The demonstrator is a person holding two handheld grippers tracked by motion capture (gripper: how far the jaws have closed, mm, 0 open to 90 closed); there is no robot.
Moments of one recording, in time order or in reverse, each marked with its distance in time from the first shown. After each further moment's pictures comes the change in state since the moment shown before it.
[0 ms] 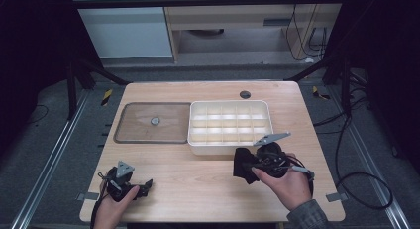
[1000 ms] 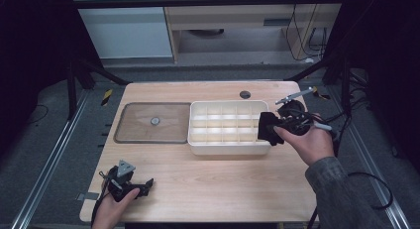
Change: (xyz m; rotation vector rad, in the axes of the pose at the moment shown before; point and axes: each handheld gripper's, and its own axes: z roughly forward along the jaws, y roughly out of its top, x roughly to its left) left arm 0.000 0.002 0.002 -0.001 -0.006 0.010; right arm -0.076 0.068 -0.040 0.026 -0.185 0.010
